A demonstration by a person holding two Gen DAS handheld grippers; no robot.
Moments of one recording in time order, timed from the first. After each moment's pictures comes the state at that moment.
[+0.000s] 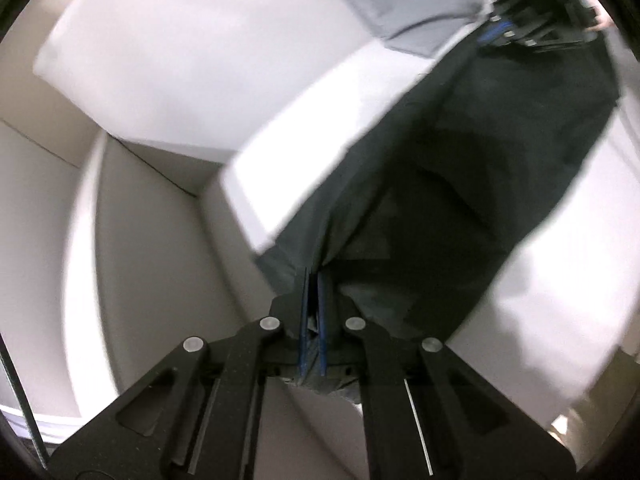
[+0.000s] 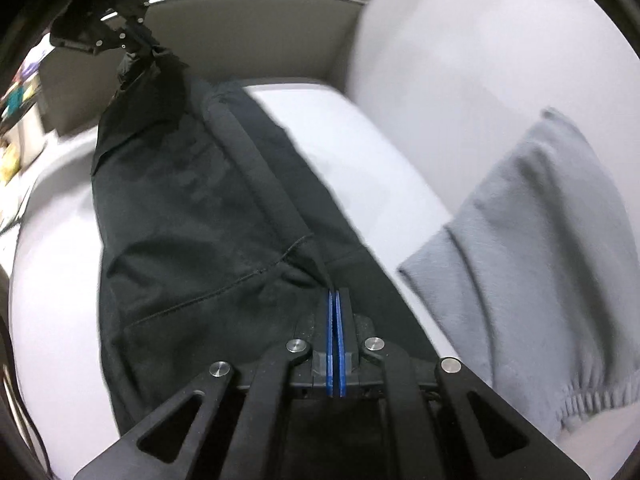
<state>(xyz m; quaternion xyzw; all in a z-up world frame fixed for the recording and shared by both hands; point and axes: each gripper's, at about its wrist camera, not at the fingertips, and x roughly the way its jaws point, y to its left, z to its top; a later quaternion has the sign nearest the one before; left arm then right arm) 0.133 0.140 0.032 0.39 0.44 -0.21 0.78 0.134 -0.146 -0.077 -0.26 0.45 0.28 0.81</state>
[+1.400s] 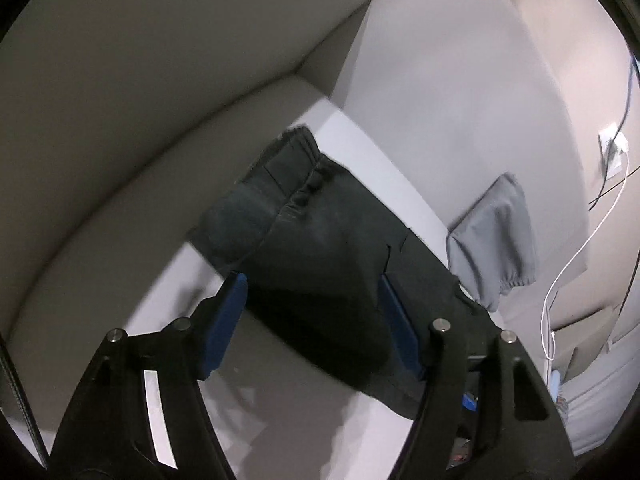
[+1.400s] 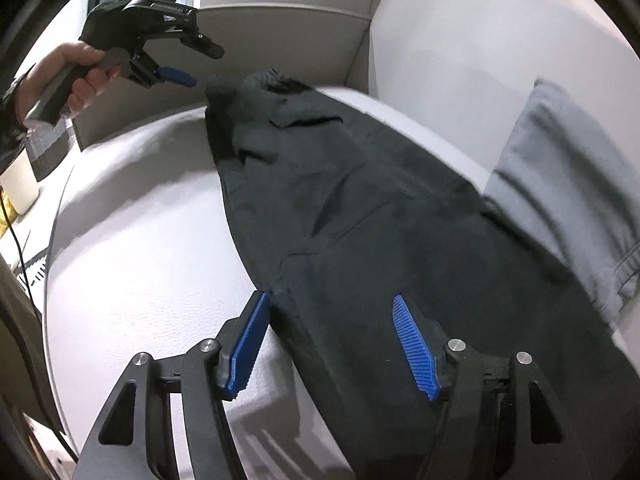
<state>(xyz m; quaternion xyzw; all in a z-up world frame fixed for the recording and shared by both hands) 0.061 0.252 -0.048 -0.33 0.45 -0.06 0.83 -0.019 -0.093 -0.127 -0.19 0.43 0.25 0.85</state>
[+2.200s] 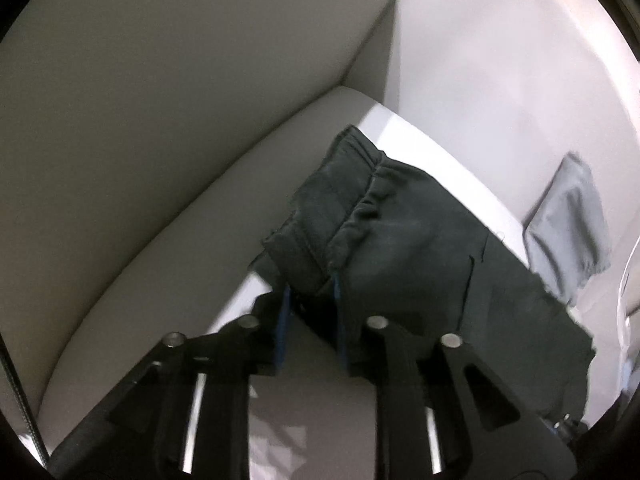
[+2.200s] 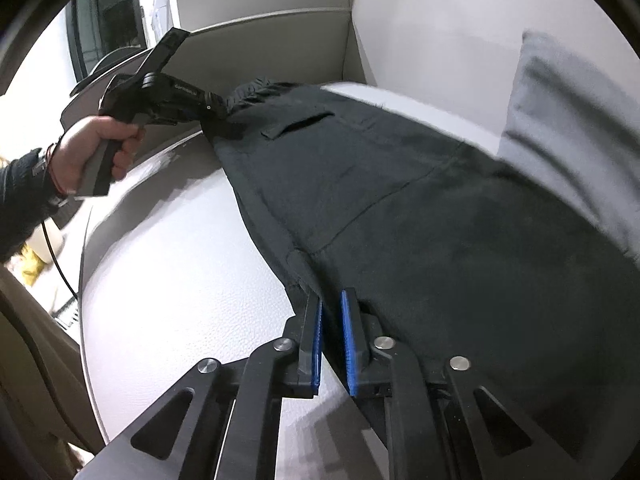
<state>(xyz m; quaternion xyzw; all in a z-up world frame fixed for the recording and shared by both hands) 0.078 0.248 -0.077 -0.24 0.44 0.04 0.86 -0.023 -0.105 -0.112 -0.11 0.44 0.26 0.85</state>
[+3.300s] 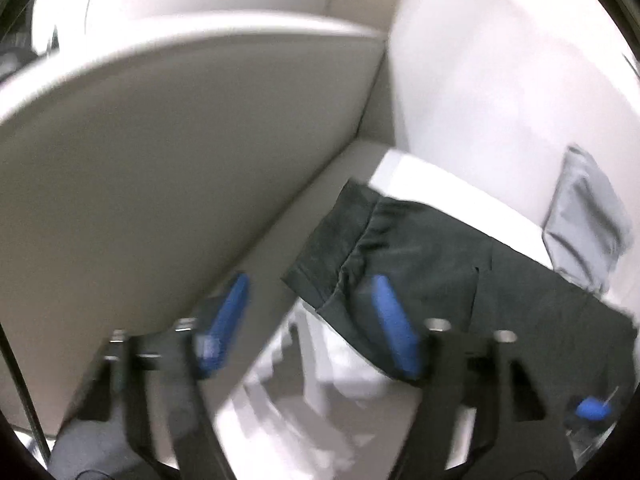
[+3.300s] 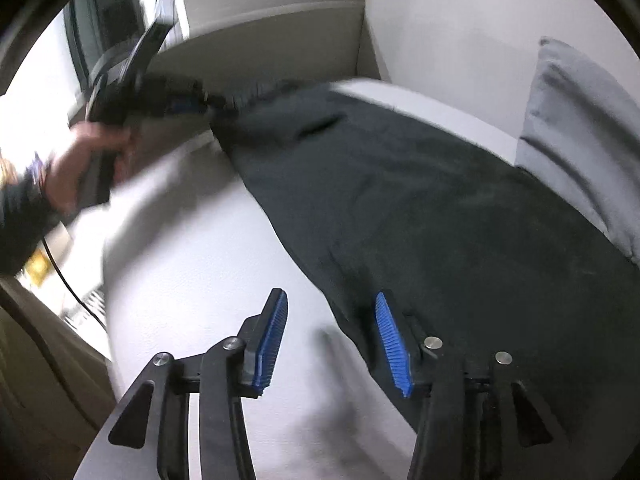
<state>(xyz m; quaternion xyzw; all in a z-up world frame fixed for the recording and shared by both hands) 0.045 0.221 -0.046 -0.11 0.36 0.09 0.92 0.005 -0.093 -0.103 -0.02 0.46 0.27 0.84</state>
